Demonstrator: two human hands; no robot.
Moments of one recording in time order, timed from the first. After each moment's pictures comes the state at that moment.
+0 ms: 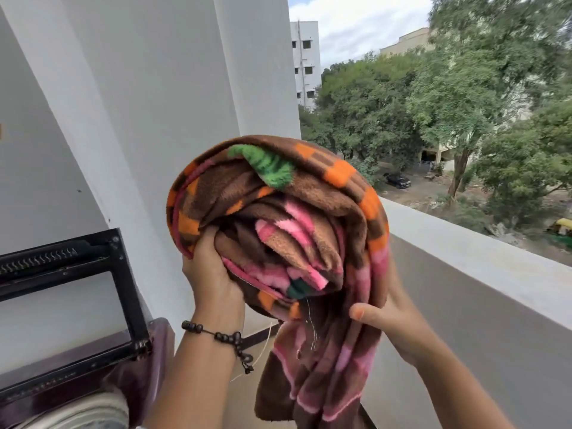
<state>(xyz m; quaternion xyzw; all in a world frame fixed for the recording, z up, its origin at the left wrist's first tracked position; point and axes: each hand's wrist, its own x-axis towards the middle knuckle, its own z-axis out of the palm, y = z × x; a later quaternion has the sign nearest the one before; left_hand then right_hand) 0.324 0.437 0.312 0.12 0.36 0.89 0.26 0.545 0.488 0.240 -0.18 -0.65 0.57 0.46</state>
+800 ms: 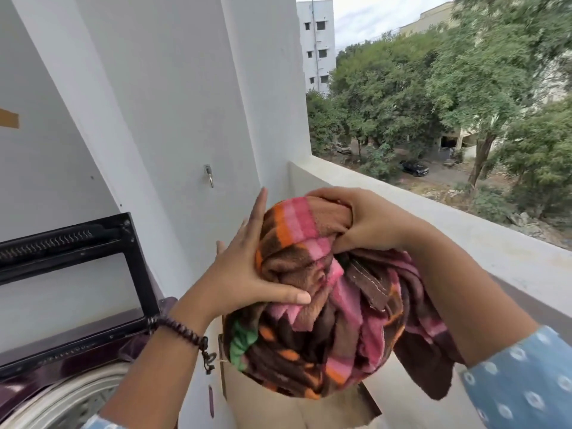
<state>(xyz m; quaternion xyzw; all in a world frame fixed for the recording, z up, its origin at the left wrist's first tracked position) 0.342 0.393 0.314 0.67 0.66 0.32 0.11 0.542 0.537 0.341 -0.19 -0.90 0.29 0.27</state>
